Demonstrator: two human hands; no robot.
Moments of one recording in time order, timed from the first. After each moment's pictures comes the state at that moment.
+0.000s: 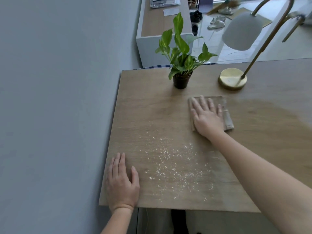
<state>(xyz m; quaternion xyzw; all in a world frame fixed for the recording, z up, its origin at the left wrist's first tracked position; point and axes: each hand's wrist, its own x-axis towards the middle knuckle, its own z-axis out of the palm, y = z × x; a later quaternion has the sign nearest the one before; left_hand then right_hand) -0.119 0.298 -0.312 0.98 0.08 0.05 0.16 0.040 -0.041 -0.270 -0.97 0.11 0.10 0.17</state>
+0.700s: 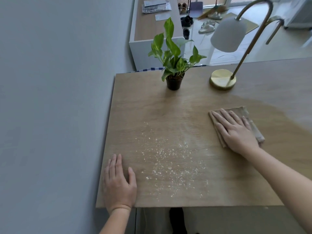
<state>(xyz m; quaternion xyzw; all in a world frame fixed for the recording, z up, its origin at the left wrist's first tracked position) -0.120 0.298 -0.310 0.98 0.08 0.05 0.15 -0.056 -0.133 -0.263 -0.98 0.11 0.09 0.15</state>
